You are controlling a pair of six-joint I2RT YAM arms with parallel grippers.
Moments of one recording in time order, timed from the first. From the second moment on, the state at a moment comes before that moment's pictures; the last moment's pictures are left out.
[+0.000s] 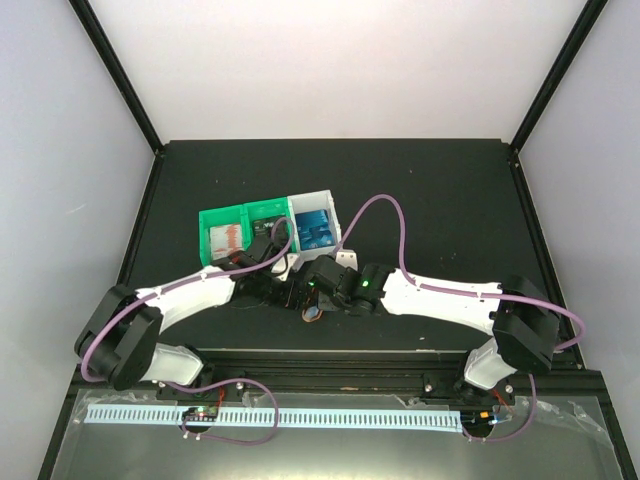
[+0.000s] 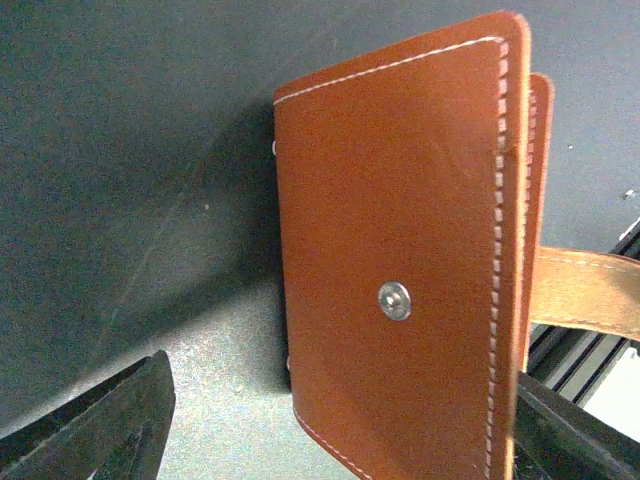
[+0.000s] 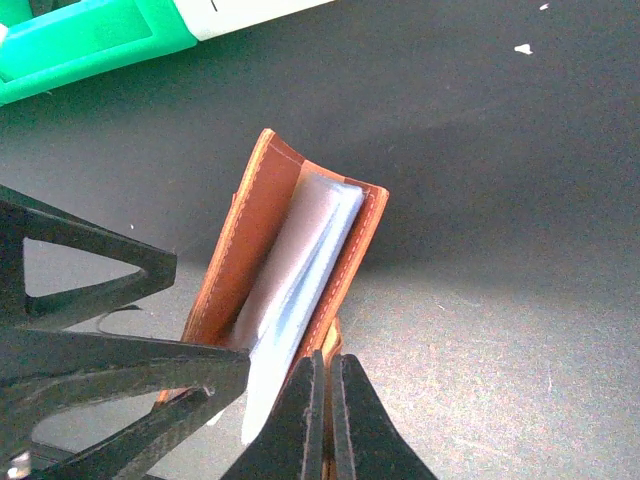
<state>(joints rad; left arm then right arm) -0.58 1.35 0.64 -0.37 0.49 -0.43 1.14 1.55 1.07 -0.64 0.25 1.07</state>
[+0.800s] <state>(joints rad) -0.61 1.40 0.67 -0.41 0.37 -0.42 1.13 1.55 1.01 -0.67 0.32 1.09</state>
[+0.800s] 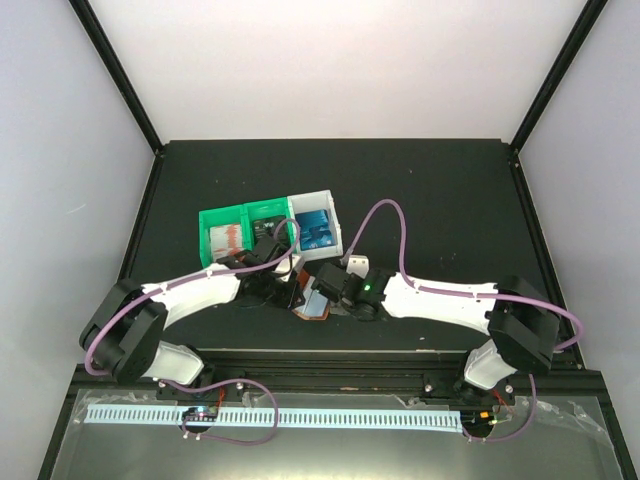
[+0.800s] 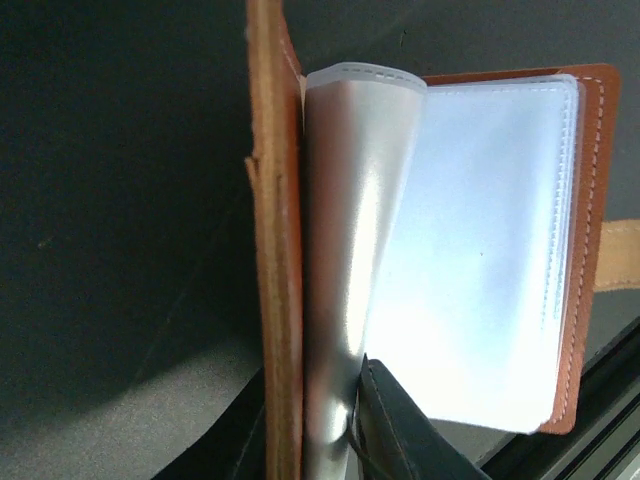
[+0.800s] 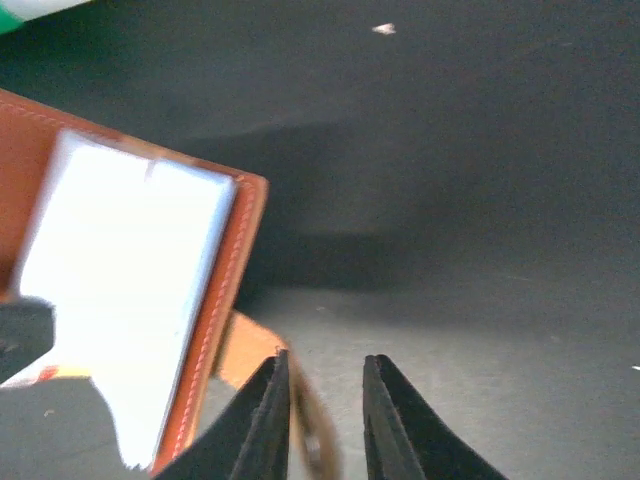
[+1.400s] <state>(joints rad) -0.62 1.36 0.61 -0.32 0.39 -0.57 1.12 1.43 1.02 -0.60 0.35 1.01</state>
